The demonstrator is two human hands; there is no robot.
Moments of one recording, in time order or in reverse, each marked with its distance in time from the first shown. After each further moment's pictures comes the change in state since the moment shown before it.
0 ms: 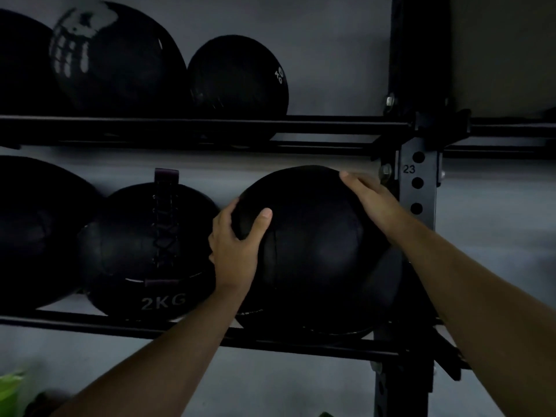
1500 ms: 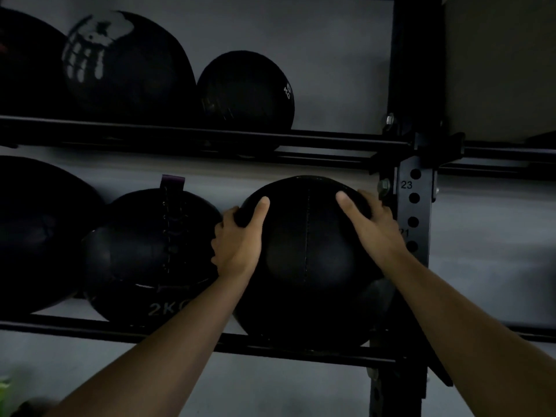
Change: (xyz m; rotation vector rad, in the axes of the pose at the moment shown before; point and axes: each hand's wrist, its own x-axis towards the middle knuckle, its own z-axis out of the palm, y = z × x) left_hand 0.027 0.026 -0.003 0.142 -0.050 -0.221; right_hand -0.043 -0.013 0.015 -0.087 0.133 0.053
